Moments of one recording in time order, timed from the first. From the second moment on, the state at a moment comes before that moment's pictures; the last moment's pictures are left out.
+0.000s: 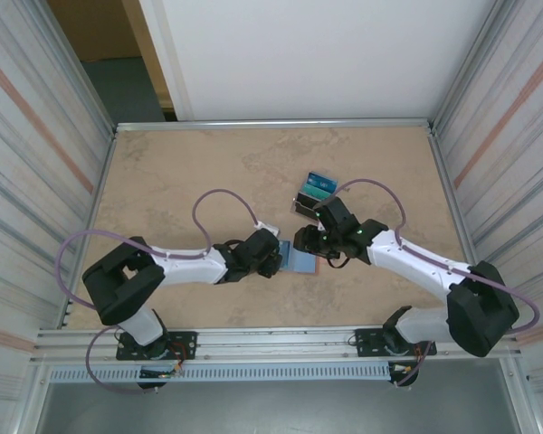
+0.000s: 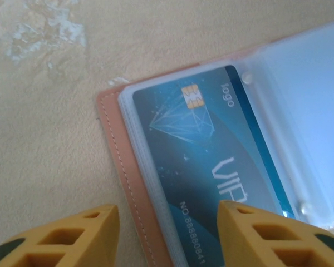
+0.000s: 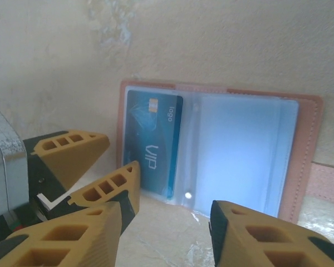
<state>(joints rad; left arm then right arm) -0.98 1.61 0.74 -0.08 -0.22 -0.46 0.69 1.30 0.79 -0.45 -0.15 0.85</state>
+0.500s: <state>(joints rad) -1.03 1.57 0.70 -0.08 -0.22 -0.58 0.65 1.46 0.78 -0.37 -0.25 0.80</state>
